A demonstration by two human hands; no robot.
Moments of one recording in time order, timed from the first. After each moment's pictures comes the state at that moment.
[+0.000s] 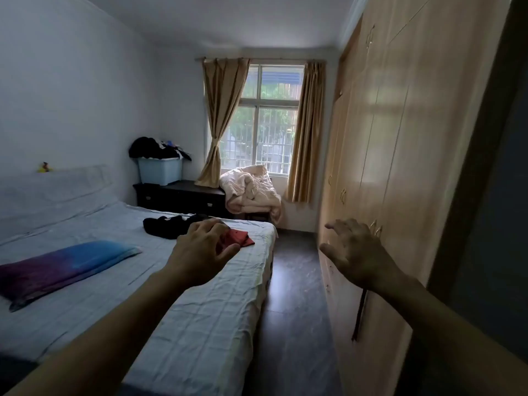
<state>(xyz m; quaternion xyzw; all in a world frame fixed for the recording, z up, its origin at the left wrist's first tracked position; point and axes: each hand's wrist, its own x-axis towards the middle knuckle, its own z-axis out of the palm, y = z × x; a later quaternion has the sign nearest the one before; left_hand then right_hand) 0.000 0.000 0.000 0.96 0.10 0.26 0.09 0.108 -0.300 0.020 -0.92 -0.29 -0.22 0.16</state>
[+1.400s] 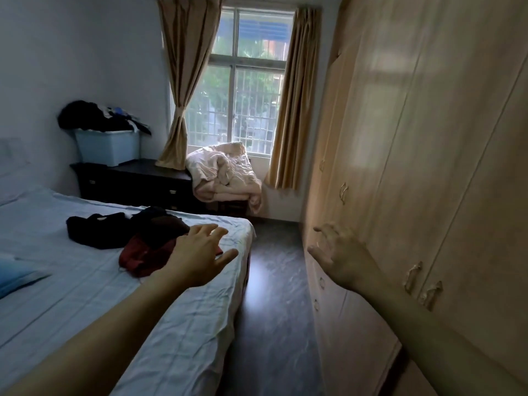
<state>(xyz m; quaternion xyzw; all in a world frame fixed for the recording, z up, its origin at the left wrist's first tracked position) 0.558 0.109 -0.061 0.98 0.07 0.20 0.05 0.632 -0.188 -0.022 -0.94 -0.26 -0.16 0.14</state>
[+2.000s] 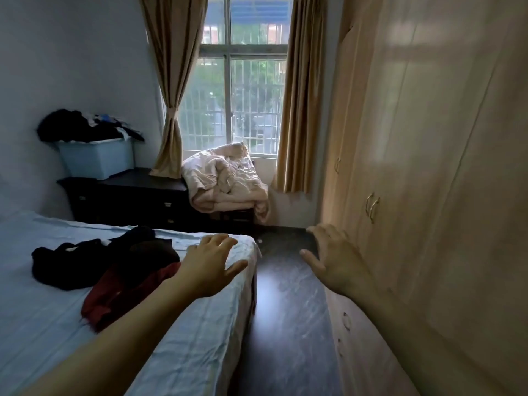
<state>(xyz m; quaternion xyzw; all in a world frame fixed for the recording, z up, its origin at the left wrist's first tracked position) 0.903 0.158 -0.095 0.99 0.06 0.14 0.01 0.978 -0.111 -0.069 -0.93 -0.29 -0.16 0.18</state>
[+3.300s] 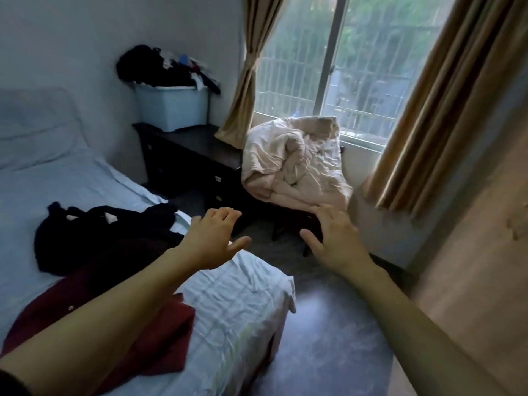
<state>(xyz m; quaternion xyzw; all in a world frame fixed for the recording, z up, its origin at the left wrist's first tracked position) 1.510 0.397 -0.134 0.96 0.25 0.12 0.02 1.683 0.194 -0.100 -0.87 -0.46 -0.08 0.18</state>
